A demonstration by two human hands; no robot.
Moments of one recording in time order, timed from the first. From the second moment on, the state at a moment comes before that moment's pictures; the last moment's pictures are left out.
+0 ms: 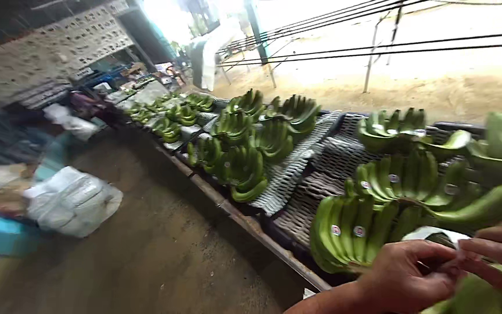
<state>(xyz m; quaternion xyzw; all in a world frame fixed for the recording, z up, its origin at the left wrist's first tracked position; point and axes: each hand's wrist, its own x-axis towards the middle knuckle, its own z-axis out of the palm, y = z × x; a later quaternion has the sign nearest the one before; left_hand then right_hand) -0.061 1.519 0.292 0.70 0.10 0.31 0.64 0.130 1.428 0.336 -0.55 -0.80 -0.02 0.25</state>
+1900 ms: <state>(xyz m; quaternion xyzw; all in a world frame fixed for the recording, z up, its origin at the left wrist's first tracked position) 0.075 1.482 0.236 0.73 0.19 0.41 0.51 0.273 1.434 0.277 -0.50 -0.82 0.00 0.27</state>
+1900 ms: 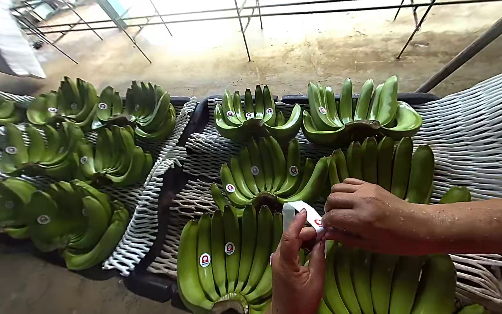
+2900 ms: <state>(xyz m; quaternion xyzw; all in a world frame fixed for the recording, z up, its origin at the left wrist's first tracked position) 0.074 1.495 0.225 0.61 0.23 0.38 0.66 0.465 1.564 0.260 -0.79 -0.60 0.08 -0.07</state>
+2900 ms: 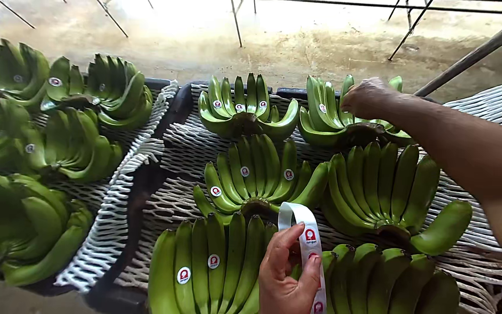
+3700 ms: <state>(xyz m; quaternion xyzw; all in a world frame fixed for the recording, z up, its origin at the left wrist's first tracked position) 0.082 1.489 0.231 0.70 0.21 0.37 0.58 0.395 1.487 0.292 -0.65 -0.71 0.11 0.23</state>
